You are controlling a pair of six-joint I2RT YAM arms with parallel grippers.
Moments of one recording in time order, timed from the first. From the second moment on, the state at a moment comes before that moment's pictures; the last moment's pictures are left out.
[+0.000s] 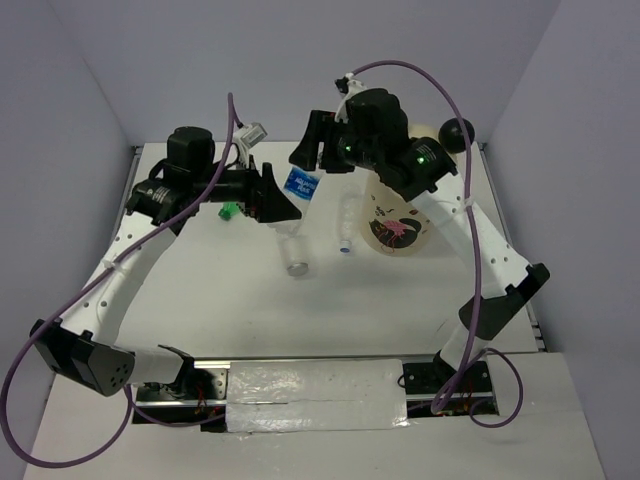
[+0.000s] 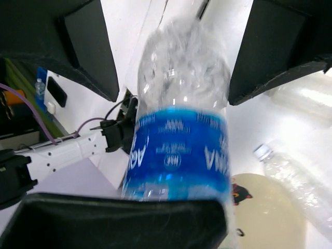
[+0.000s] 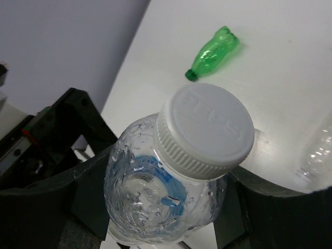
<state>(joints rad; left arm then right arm) -0.37 1.31 1.47 -0.60 0.87 -0.29 0.68 1.65 2.03 -0.77 -0.11 0.56</state>
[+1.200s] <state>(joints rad) -0.20 1.32 1.43 -0.59 0.64 -0.43 0.66 1.12 1.10 0.44 1.16 -0.26</state>
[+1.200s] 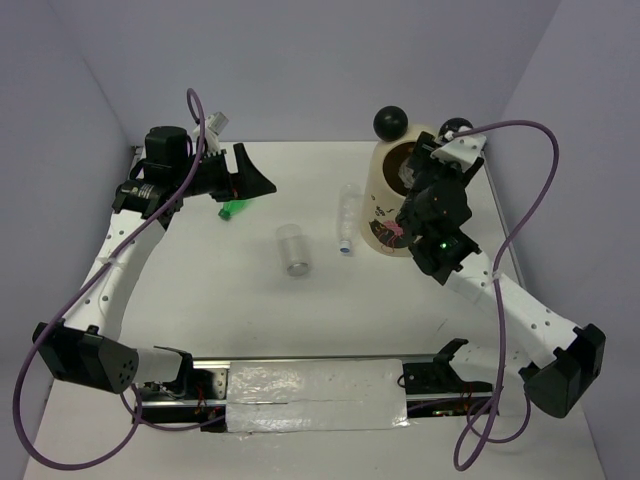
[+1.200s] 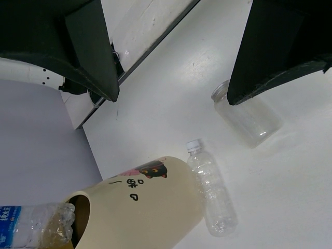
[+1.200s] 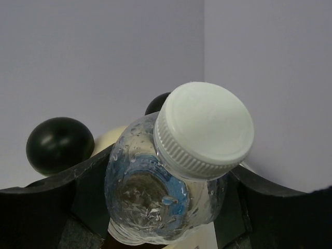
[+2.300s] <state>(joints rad) -0.31 1.44 1.29 -0.60 0.32 -0.57 0.65 1.00 1.59 -0.52 0.72 0.27</state>
